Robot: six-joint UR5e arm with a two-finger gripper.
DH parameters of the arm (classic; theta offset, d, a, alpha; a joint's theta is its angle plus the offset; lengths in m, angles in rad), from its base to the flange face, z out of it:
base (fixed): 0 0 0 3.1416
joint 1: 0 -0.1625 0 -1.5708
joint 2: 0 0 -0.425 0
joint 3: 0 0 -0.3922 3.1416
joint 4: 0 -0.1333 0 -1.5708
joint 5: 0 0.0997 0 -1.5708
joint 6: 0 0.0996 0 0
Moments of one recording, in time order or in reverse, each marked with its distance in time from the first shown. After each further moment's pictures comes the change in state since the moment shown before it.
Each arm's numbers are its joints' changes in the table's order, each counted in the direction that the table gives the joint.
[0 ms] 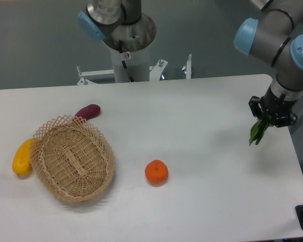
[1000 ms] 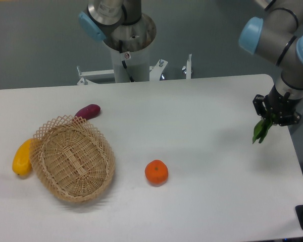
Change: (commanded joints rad) arm 0.000 -0.012 0.015 0.009 0.011 0.043
